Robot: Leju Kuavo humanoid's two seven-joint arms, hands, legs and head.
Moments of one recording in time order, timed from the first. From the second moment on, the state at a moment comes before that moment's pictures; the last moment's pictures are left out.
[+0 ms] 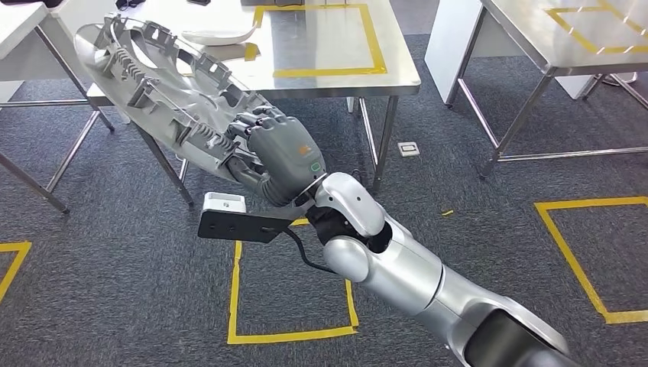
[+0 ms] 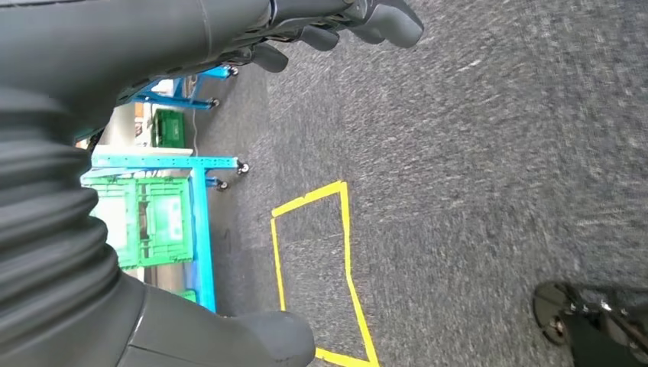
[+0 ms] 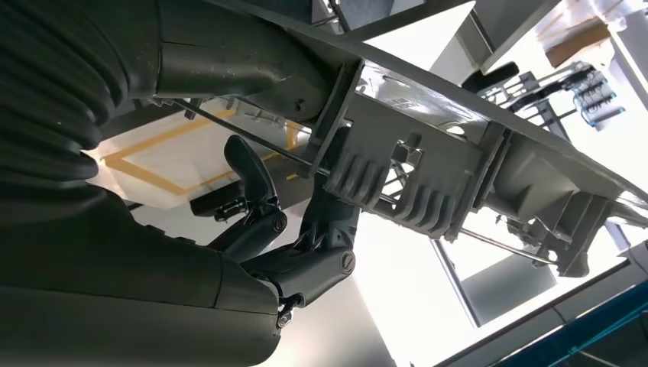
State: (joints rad) left arm -0.18 -0.07 0.59 -0.19 -1.10 0.10 0.29; right arm -0.74 0.09 0.82 -1.30 0.73 -0.15 -0.12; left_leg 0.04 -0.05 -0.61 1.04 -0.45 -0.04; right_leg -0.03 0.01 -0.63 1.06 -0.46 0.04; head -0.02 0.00
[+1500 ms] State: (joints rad) left arm -0.17 -0.06 0.59 -0.19 -1.11 0.09 0.29; right arm -0.69 0.08 0.79 -1.24 0.71 -0.20 -0.12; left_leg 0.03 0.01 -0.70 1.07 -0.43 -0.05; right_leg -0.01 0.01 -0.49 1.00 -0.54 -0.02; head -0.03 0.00
